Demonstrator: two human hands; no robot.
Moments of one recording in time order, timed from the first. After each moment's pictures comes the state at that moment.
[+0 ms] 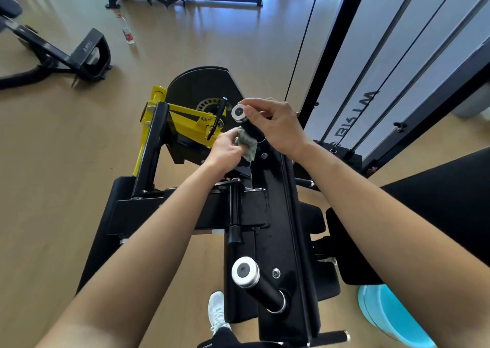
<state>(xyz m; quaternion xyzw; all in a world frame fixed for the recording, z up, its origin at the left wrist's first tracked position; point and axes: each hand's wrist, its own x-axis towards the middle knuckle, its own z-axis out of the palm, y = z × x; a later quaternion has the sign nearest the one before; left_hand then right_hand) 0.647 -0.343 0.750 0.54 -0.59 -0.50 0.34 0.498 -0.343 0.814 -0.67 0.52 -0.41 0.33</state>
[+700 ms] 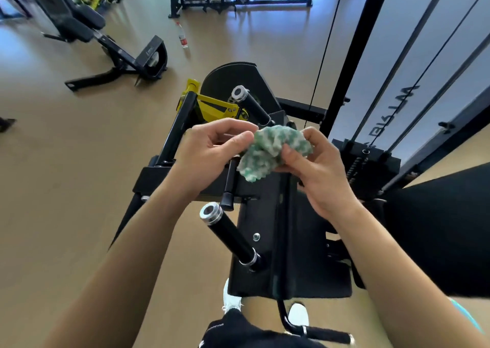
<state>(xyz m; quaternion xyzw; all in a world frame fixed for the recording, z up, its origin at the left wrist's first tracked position) 0.628 -0.169 0.882 0.53 -0.62 -0.40 0.42 0.425 -0.183 0.819 -0.50 0.34 -0.54 0.58</state>
